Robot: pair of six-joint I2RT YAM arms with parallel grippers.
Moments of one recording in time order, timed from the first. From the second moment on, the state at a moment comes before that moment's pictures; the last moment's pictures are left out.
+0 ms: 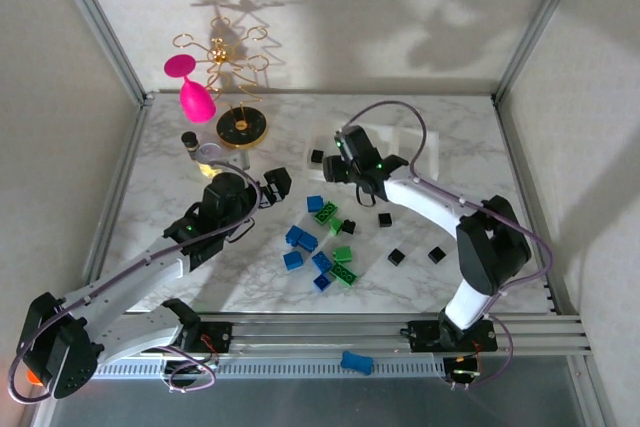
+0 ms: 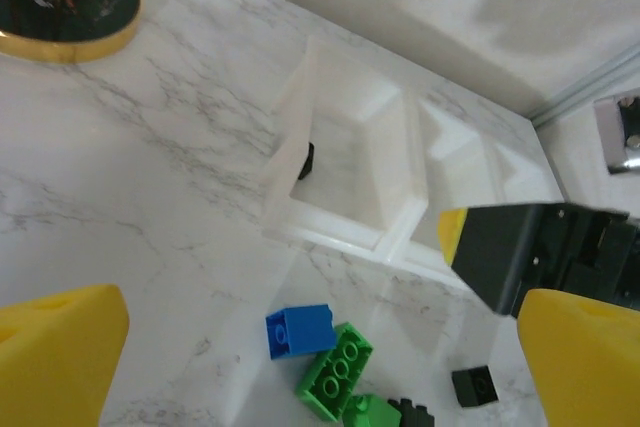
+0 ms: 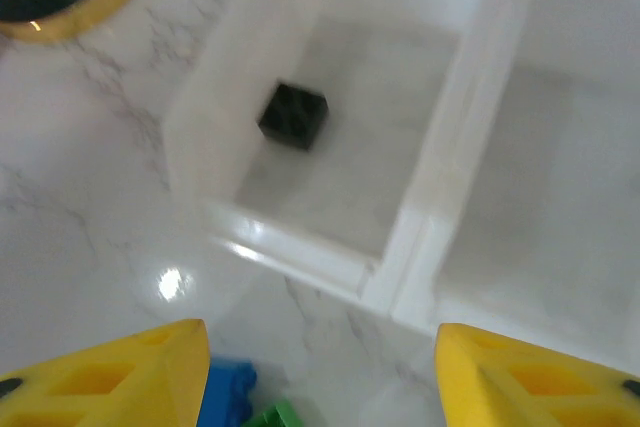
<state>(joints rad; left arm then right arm) -0.61 1.03 0.67 -0.03 -0.22 -0.73 0.69 1.68 1.20 -0.35 0.18 0.39</state>
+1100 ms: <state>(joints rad) -0.71 1.09 0.60 -0.01 -0.22 -0.82 0.81 1.54 0.80 -0.33 0.26 0.72</state>
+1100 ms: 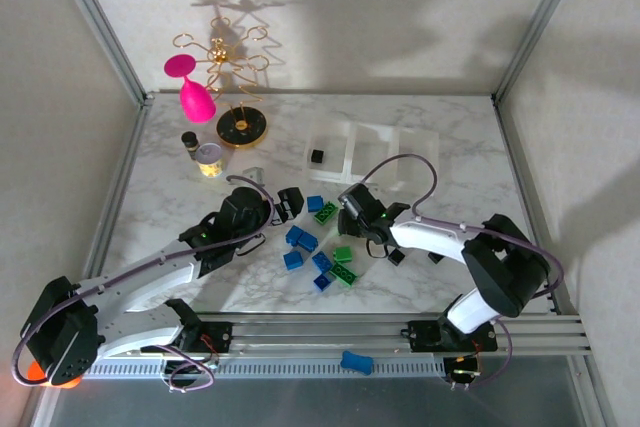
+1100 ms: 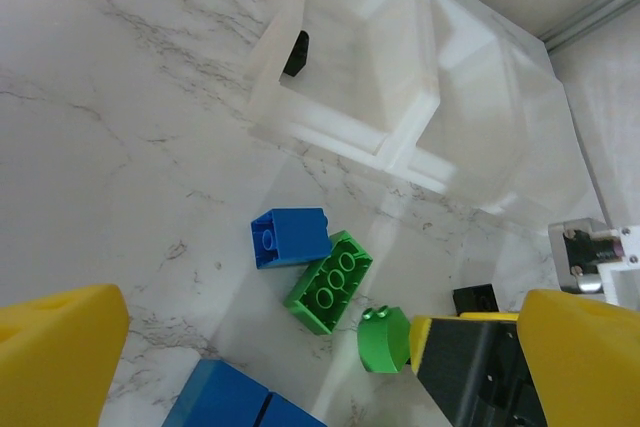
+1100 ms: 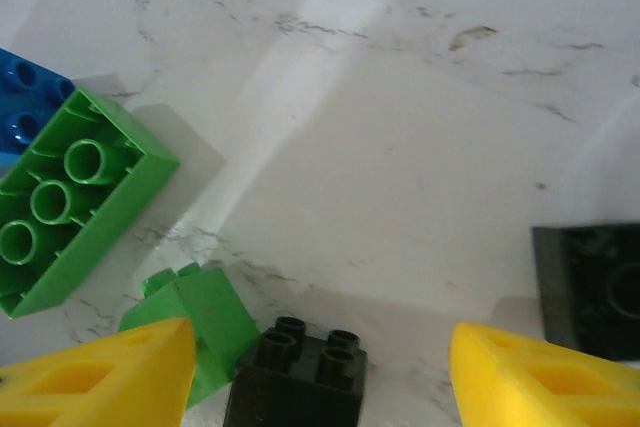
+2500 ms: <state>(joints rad) -0.71 1.01 0.59 -0.04 -0.26 -0.82 0.83 1.56 0.79 -0.36 0.22 0.66</state>
